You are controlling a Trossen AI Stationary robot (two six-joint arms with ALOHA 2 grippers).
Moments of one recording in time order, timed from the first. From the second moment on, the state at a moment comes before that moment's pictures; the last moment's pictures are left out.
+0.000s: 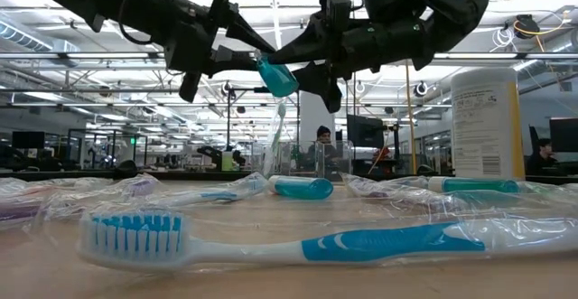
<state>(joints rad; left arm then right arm) -0.16 1.45 0.63 0.58 -0.50 2.23 -0.10 1.68 0.80 0.66 -0.19 0.50</state>
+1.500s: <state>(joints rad) -0.01 1.37 0.63 0.39 -0.68 1.03 -0.17 1.68 0.80 0.59 -0.12 0.40</state>
